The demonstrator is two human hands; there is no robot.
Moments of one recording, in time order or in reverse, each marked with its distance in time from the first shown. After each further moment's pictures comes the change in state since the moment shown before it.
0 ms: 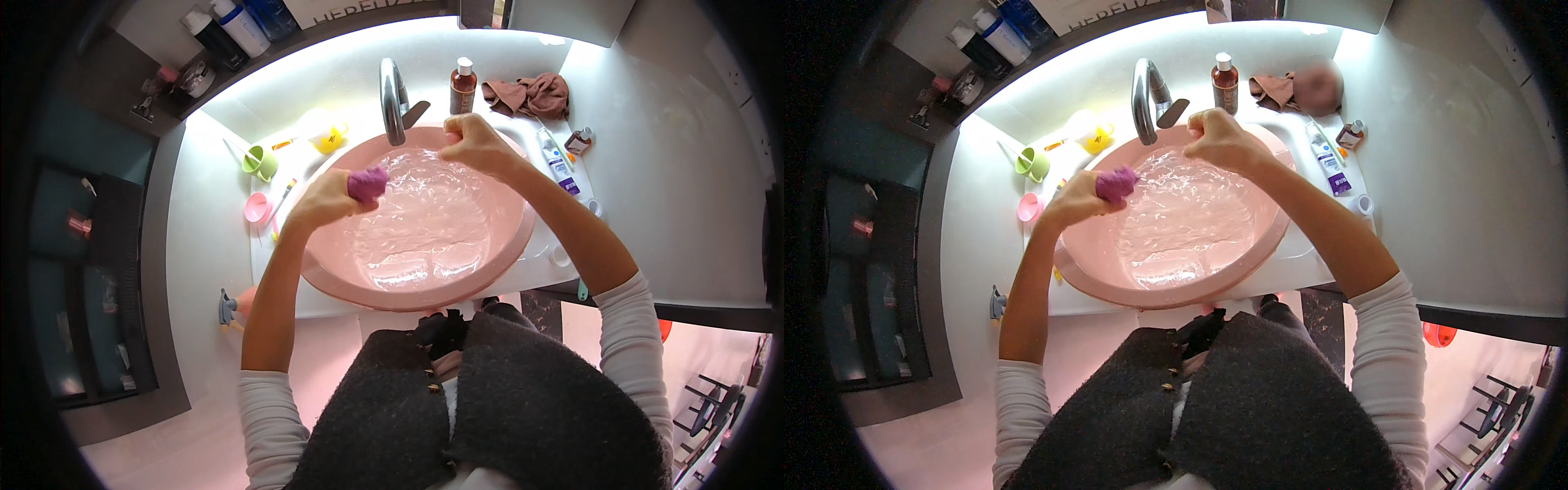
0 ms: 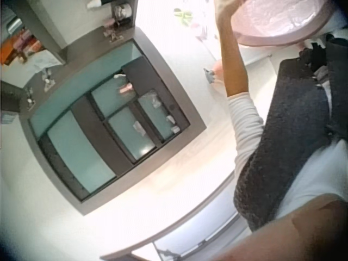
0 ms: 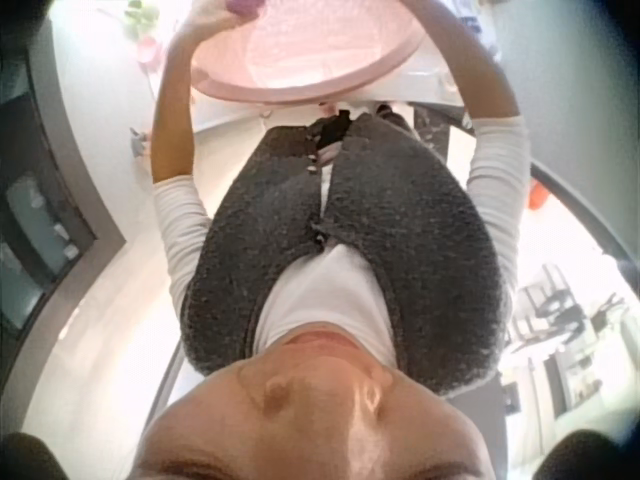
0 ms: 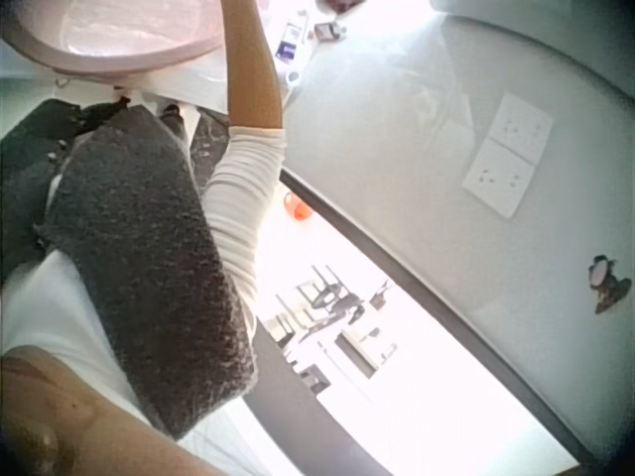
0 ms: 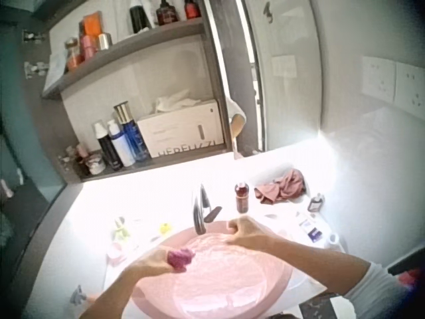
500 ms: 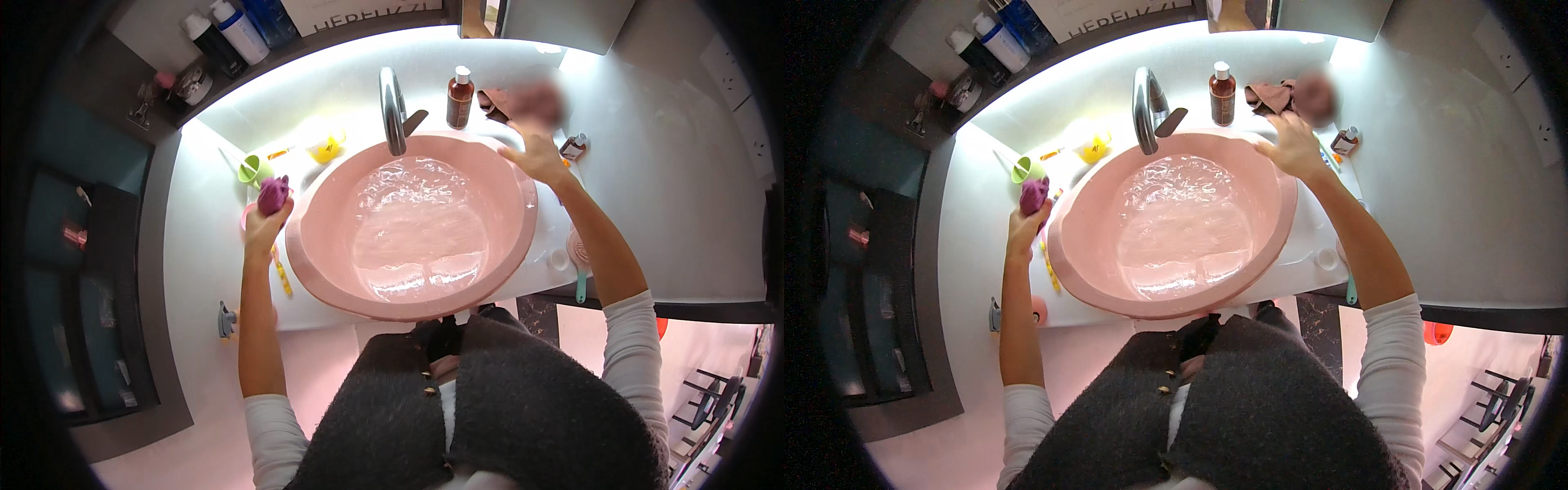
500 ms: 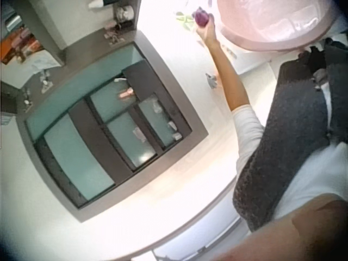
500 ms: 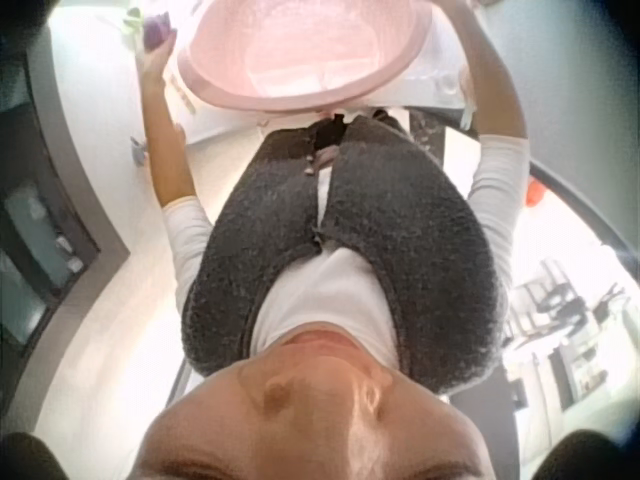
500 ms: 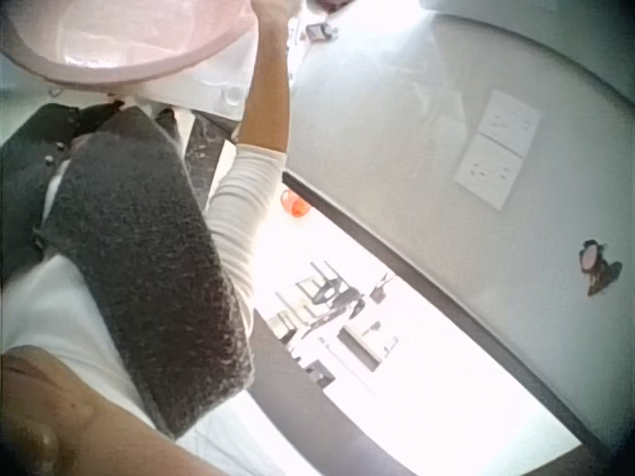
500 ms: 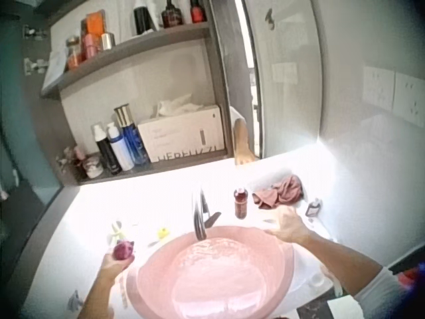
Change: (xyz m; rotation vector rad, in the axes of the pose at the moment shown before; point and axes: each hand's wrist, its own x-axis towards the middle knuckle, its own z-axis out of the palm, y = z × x) left_hand -0.044 -0.104 -0.039 -0.400 0.671 -0.254; right_hand -0.030 0.085 -0.054 -0.590 0.413 0.104
